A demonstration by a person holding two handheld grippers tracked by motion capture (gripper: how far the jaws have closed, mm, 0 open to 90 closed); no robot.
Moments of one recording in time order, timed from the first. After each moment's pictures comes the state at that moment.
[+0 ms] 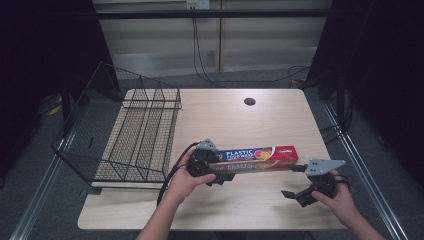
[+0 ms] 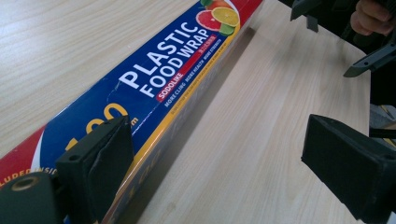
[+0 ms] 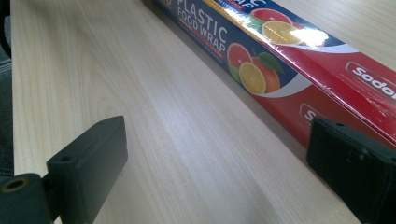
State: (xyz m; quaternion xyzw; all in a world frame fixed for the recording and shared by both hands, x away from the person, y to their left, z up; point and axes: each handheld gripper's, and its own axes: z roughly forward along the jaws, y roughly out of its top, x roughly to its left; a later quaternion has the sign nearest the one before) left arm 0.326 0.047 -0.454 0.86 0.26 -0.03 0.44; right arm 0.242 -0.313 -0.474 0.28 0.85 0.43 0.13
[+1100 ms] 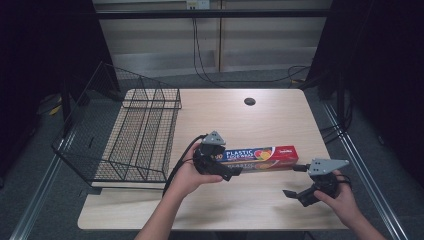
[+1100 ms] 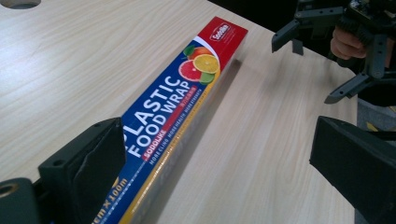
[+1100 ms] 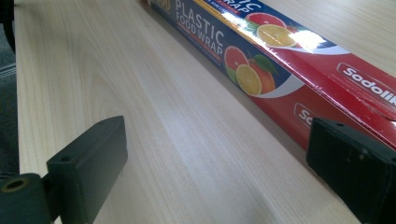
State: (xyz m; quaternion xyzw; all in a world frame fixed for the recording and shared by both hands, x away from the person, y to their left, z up) left arm 0.326 0.030 -0.419 0.86 0.23 0.00 0.46; right arm 0.241 -0.317 -0.471 0.28 0.85 0.43 0.13
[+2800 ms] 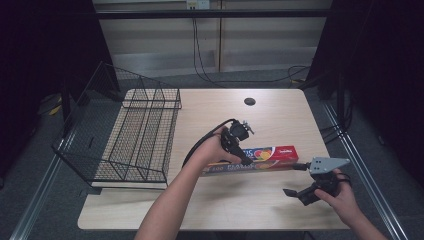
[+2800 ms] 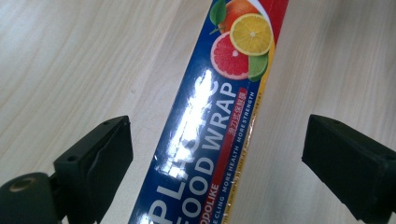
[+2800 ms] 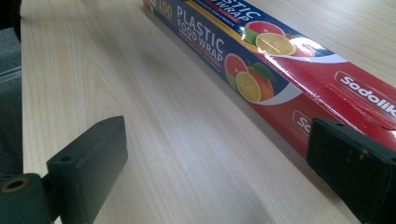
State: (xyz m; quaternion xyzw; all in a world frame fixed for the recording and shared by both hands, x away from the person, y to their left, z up) left arm 0.388 -0.049 -0.426 0.95 0.15 -0.02 0.26; right arm 0.243 -0.318 -0.468 0.28 0.85 0.44 0.13
